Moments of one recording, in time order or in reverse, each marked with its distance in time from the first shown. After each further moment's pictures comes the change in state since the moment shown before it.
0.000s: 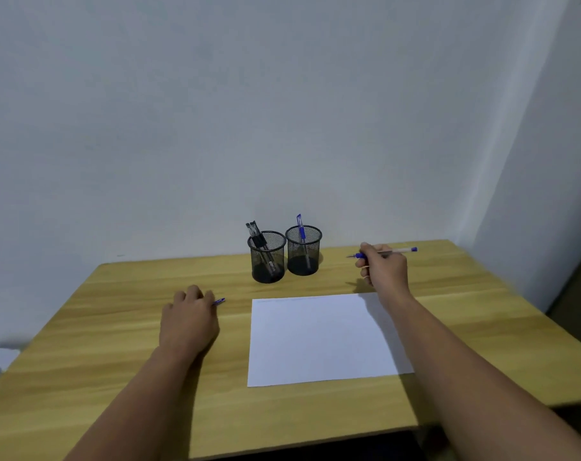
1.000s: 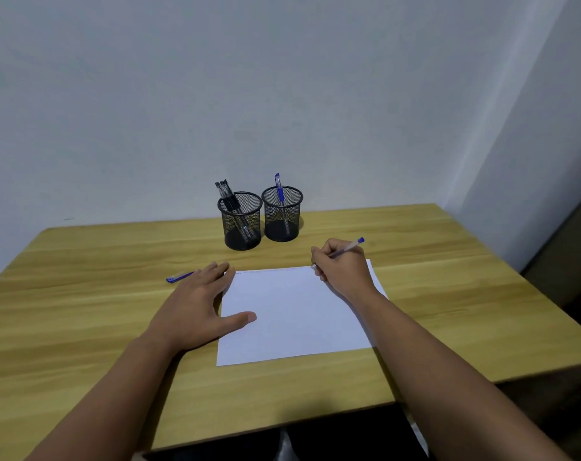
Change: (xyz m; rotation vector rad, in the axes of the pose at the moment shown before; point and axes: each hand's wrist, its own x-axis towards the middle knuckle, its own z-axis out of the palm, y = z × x) left_hand -0.022 0.041 0.000 -0.525 -0.156 0.376; right_hand -0.004 0.081 0.013 -0.145 -0.302 -0.090
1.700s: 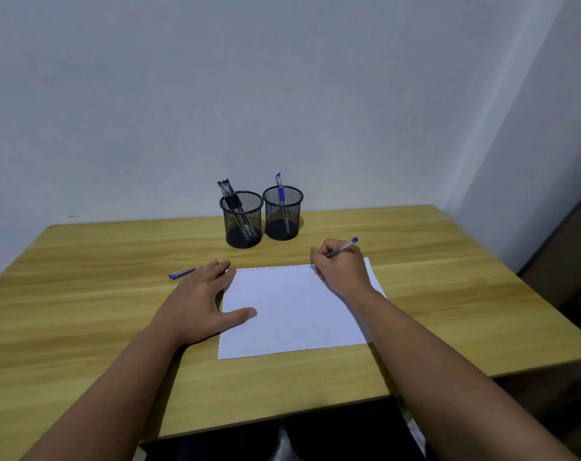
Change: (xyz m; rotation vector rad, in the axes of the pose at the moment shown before) left_hand -0.001 0.004 -0.002 0.009 -0.027 -0.026; right_hand -0.005 -0.002 0.001 -0.080 0.032 -0.019
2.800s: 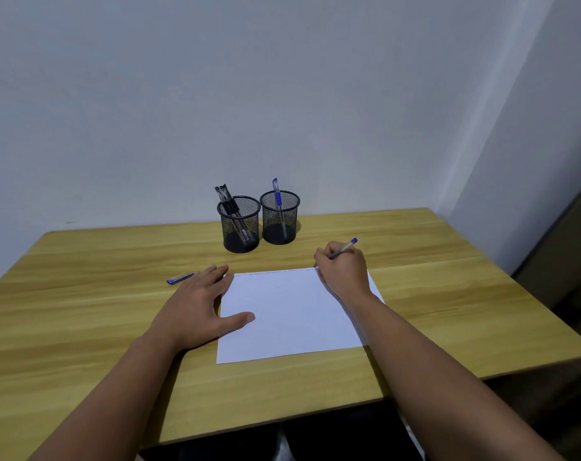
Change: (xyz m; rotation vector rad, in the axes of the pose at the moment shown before) left_hand 0.000 -0.001 0.002 0.007 -0.009 -0.004; right_hand 0.001 -0.001 -0.003 -0.253 0.147 -0.030
